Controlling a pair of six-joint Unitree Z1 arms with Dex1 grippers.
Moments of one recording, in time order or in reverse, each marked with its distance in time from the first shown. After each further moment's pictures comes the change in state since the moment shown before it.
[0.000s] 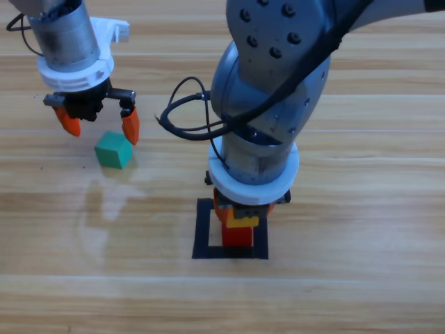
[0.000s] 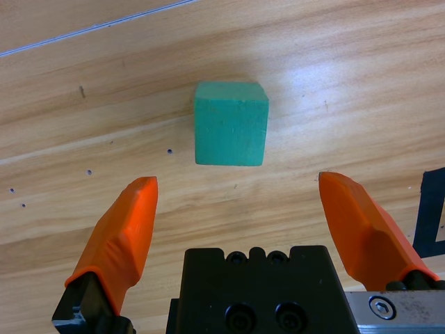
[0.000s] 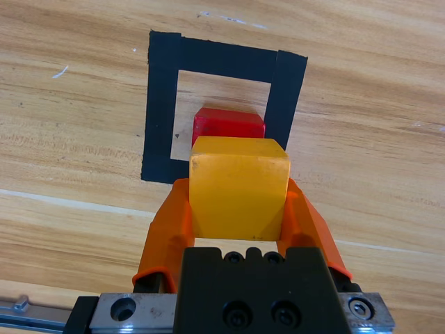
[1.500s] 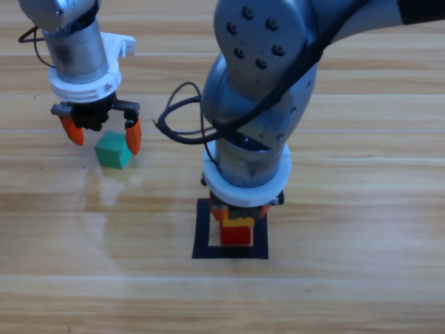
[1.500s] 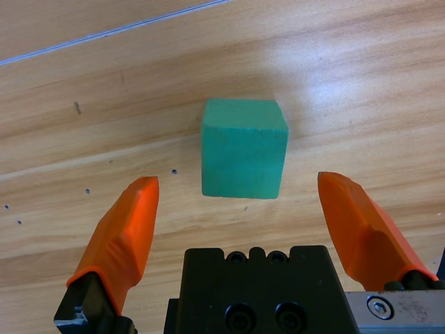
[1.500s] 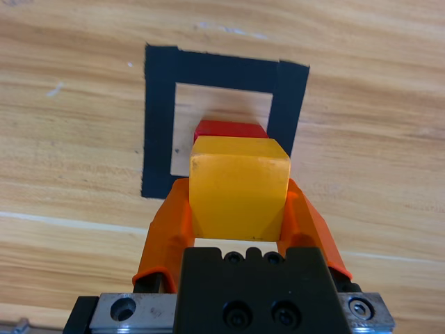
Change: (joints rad) arm 0 0.000 0.071 -0.027 0.000 0.023 0.000; arm 1 0.000 0.036 -0.022 -0.001 -0.014 0.030
